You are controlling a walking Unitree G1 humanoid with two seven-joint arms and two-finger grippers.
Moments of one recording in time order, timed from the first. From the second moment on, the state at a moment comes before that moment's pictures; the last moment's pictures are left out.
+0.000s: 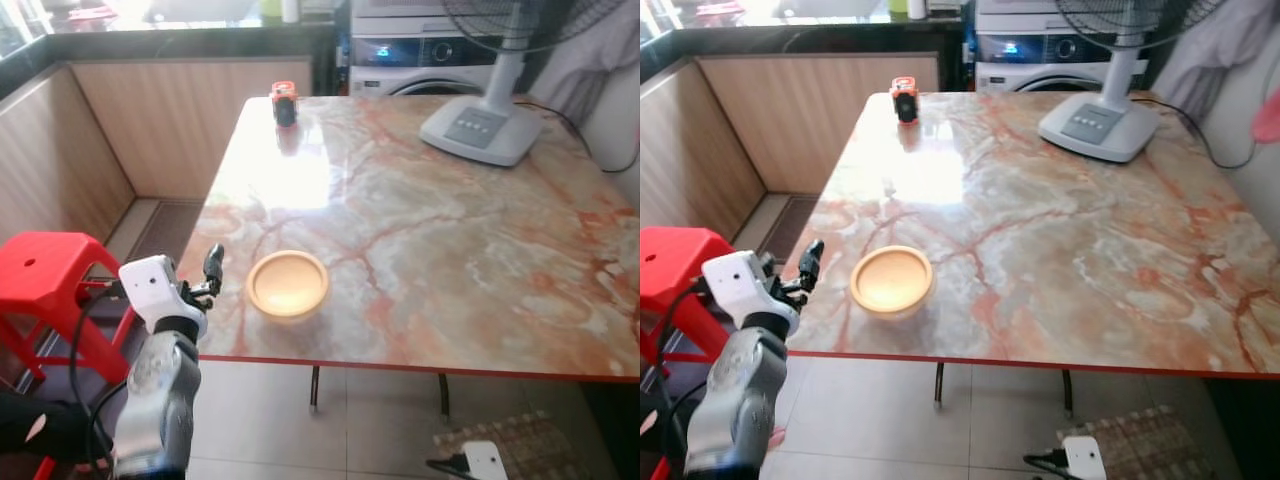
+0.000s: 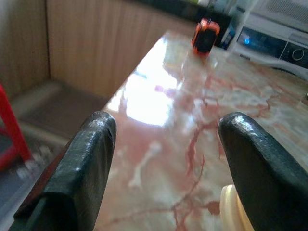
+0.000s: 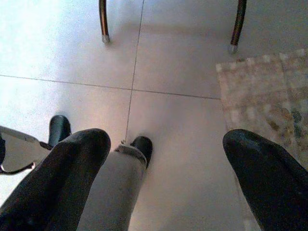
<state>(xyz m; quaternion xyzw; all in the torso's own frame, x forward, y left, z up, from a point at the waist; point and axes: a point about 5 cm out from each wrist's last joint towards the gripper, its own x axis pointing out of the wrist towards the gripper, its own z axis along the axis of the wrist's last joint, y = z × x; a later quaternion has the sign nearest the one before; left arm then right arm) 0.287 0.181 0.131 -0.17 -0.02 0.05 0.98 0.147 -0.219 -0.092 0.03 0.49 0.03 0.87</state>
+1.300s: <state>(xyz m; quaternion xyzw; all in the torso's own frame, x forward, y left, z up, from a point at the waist) 0.313 0.152 0.104 -0.27 0.05 -0.06 0.96 0.146 -0.220 -0.092 0.02 0.49 0.03 0.87</state>
